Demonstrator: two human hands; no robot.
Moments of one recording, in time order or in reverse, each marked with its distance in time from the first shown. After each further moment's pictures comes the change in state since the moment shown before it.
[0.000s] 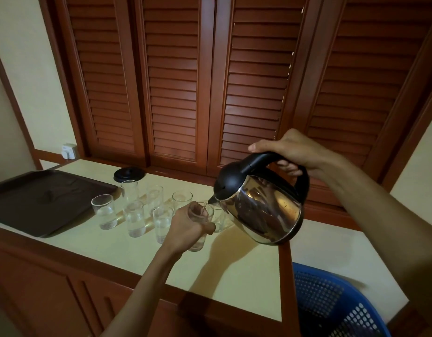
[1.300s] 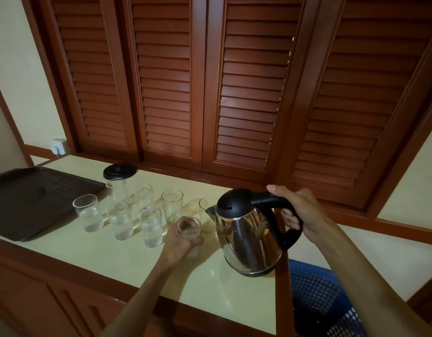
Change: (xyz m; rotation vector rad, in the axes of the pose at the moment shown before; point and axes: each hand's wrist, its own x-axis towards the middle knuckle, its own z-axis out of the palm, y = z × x) left_hand 0.037 -0.090 0.022 0.002 0.036 0.003; right_hand 0.008 0.149 0.033 0.484 0.101 0.075
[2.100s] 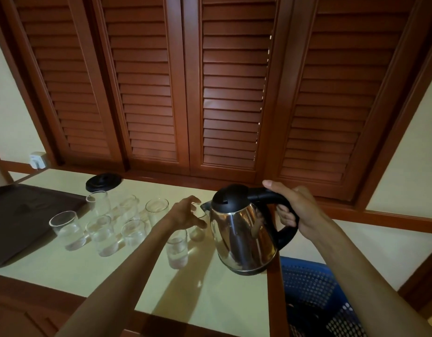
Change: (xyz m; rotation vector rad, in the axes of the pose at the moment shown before) left_hand 0.098 0.060 0.026 0.581 -0.343 -0.046; right_hand 0.014 0.003 -0.026 0.082 0.037 0.034
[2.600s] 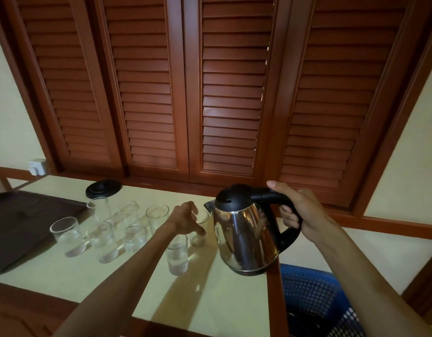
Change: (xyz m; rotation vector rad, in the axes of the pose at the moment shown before) left_hand -0.003 0.005 0.001 0.090 0.063 -0.045; right_hand -0.008 -0.011 -0.004 0.014 0.048 -0.007
